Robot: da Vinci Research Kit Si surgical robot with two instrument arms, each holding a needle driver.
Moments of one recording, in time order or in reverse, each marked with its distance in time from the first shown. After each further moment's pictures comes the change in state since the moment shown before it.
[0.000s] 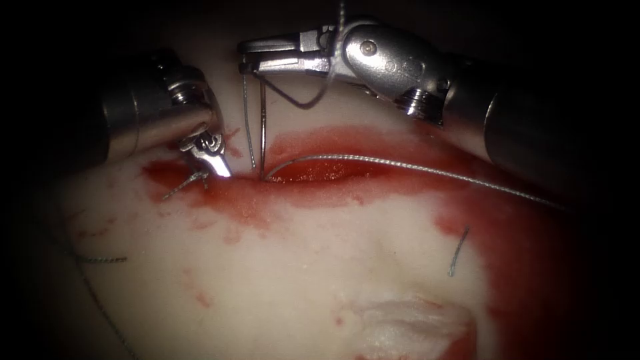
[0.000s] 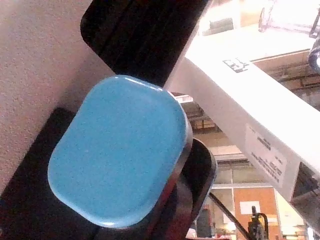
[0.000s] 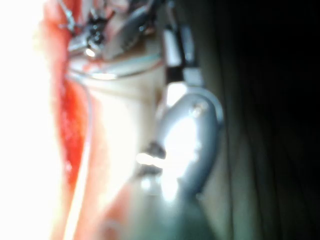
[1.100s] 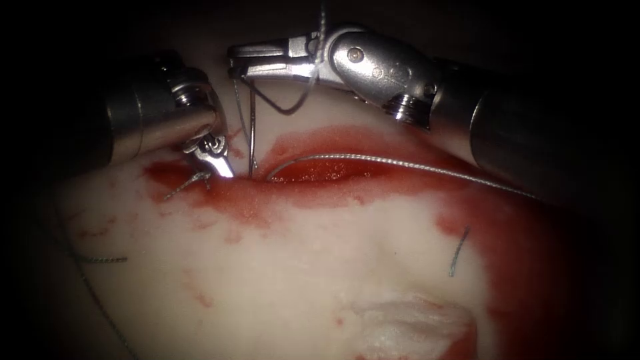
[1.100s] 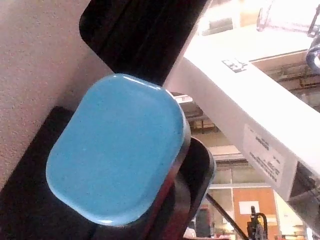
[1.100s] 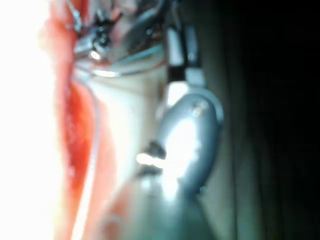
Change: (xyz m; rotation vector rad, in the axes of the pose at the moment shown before) right arm -0.001 0.000 0.001 -0.019 0.016 0.019; left arm 0.000 0.000 0.000 0.012 -0.008 0.006
